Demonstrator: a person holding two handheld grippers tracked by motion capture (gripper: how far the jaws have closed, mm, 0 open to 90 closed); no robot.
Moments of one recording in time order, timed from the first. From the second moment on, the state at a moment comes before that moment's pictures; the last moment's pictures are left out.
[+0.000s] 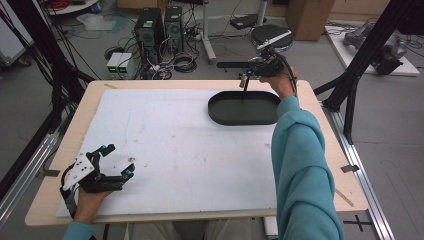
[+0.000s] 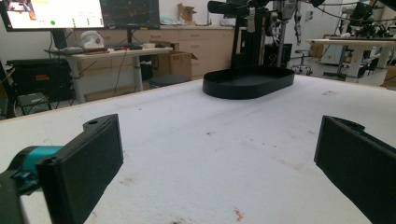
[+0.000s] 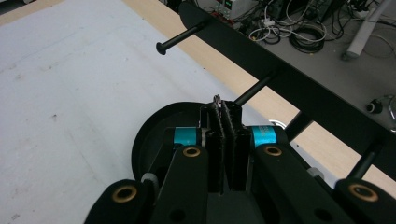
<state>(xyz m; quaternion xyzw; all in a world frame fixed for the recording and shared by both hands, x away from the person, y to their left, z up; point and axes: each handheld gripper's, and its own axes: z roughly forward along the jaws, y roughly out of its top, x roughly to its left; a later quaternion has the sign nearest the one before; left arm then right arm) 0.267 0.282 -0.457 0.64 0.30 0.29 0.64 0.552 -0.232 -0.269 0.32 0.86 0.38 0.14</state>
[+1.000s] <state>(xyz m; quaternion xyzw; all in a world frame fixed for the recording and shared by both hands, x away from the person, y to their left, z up) 0.267 0.282 -0.457 0.65 0.30 0.29 0.64 0.557 -0.238 -0.272 0.33 0.85 0.39 0.14</state>
